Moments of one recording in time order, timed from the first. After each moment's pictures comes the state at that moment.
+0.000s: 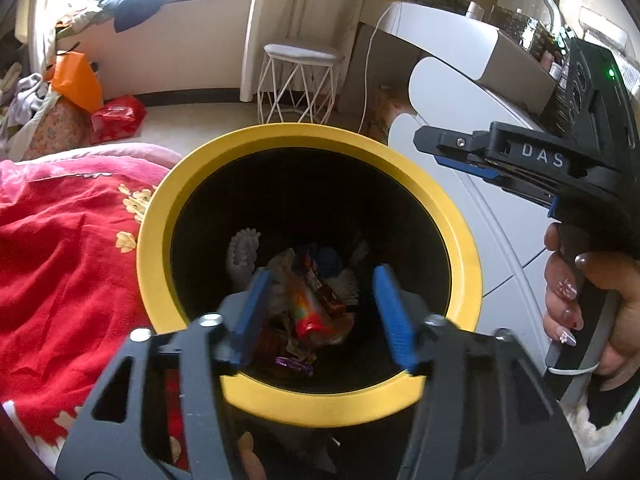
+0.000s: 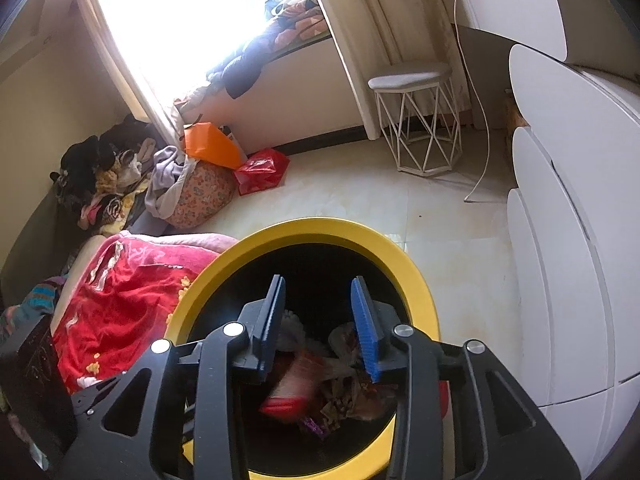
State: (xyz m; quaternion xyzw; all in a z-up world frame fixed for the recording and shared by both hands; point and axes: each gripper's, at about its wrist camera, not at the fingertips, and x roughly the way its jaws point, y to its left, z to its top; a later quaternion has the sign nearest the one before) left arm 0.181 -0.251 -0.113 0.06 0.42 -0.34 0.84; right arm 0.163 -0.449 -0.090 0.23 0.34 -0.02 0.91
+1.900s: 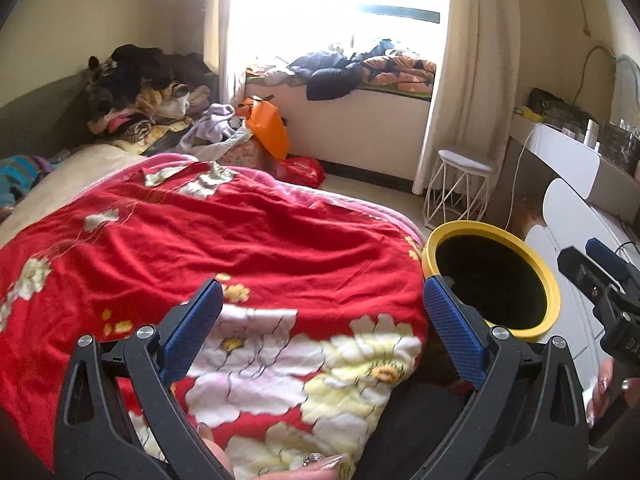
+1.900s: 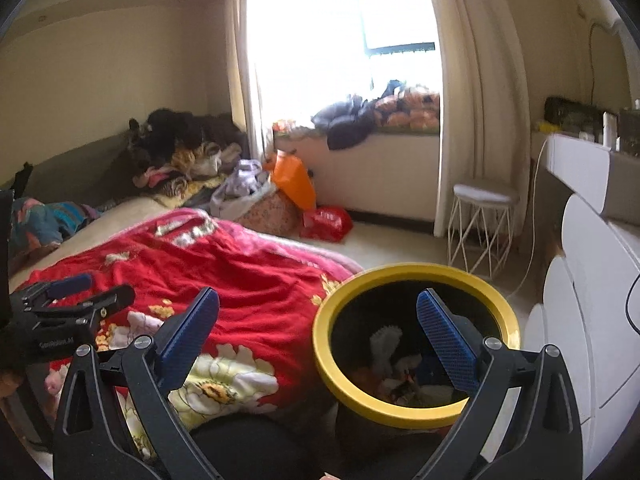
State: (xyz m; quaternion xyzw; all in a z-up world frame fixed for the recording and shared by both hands) left arm 0.066 -0.033 -0.019 0.00 0.28 -0.06 0.96; right arm 0.041 -0.266 -0.022 0.05 0.18 0.06 0.98
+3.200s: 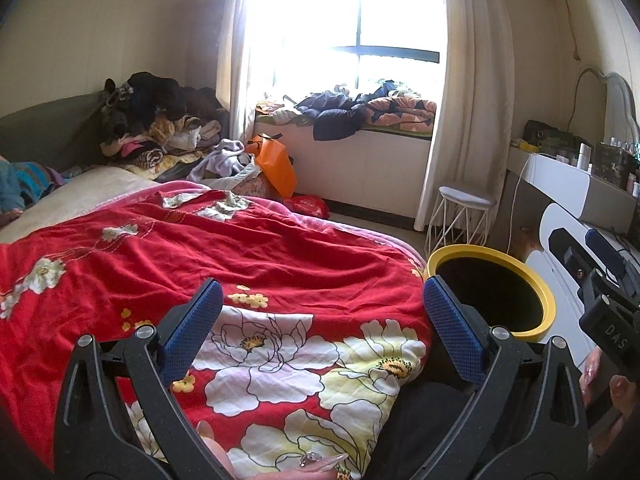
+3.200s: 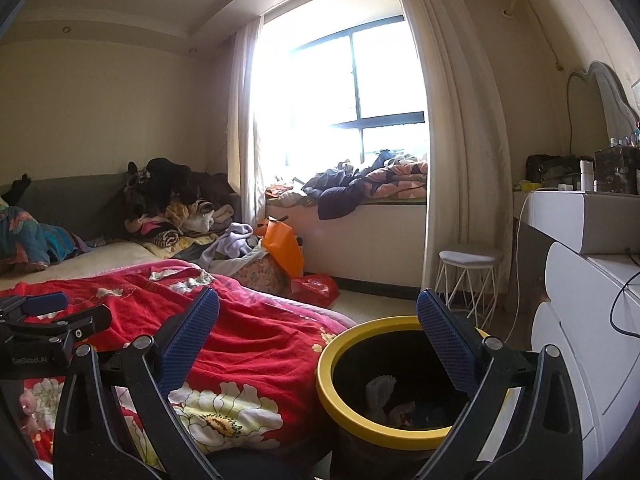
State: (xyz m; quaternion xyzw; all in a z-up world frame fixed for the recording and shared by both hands) left arm 0.020 -0.017 -0.023 -0.01 0.20 -0.06 0.98; right arm 0.007 -0.241 -0.038 0.03 0.05 0.03 1.00
